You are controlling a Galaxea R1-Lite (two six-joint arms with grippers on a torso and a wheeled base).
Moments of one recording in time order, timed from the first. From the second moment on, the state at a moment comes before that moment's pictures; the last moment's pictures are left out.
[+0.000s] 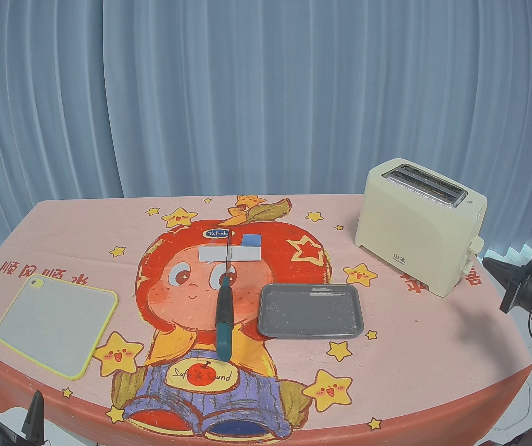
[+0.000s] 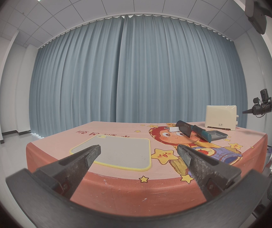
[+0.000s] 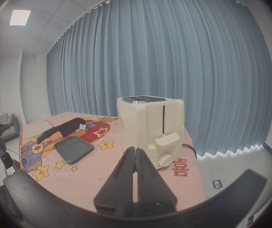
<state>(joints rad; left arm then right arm) 0.00 0.02 -0.02 0.00 0.02 -0.02 -0.11 1.45 -0.19 -1.00 0.46 -0.05</state>
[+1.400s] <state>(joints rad) 0.00 0.02 -0.02 0.00 0.02 -0.02 -0.08 1.42 -0.11 -1.00 0.46 -0.15</state>
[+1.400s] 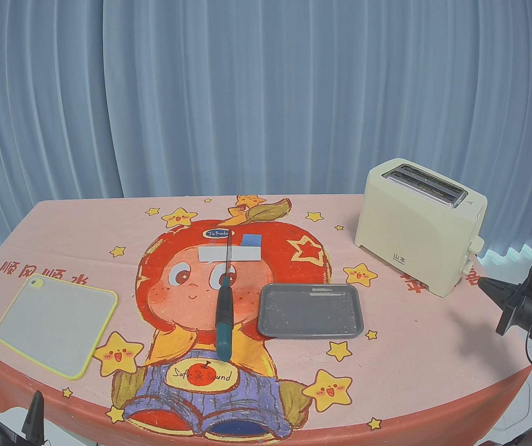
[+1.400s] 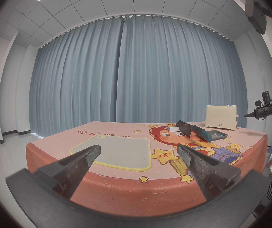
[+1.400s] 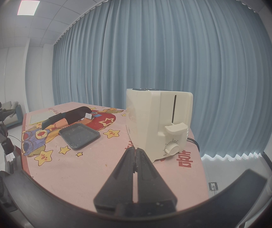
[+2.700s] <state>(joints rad) 0.00 0.02 -0.02 0.00 0.02 -0.02 -0.11 1.53 -0.13 -1.00 0.45 -0.14</state>
